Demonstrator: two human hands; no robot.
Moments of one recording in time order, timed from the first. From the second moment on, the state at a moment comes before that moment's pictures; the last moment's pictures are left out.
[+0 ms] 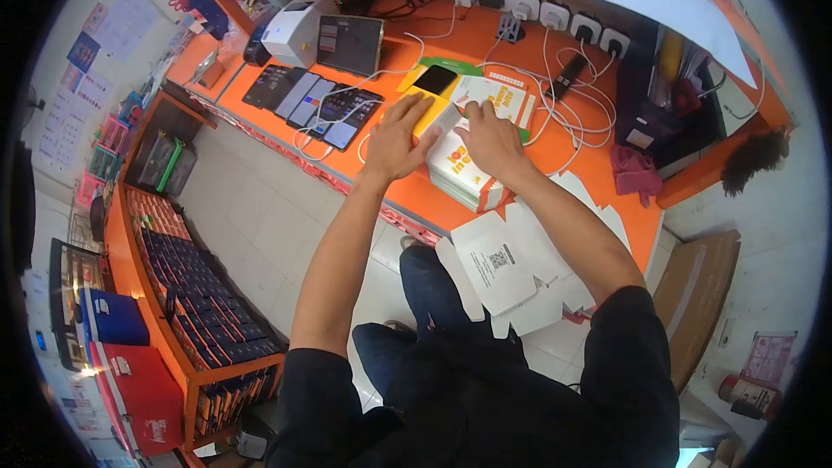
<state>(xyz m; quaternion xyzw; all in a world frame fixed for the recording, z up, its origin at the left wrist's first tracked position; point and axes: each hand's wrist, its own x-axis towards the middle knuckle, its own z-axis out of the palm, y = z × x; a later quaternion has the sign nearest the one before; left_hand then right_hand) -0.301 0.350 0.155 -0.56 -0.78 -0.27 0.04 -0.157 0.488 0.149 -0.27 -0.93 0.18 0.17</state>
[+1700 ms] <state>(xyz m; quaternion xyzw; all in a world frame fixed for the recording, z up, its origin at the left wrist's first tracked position) -0.059 0.213 0.105 -0.35 -0.88 -0.21 -0.25 0.095 0.536 0.078 -0.37 -0.79 0.41 0.26</state>
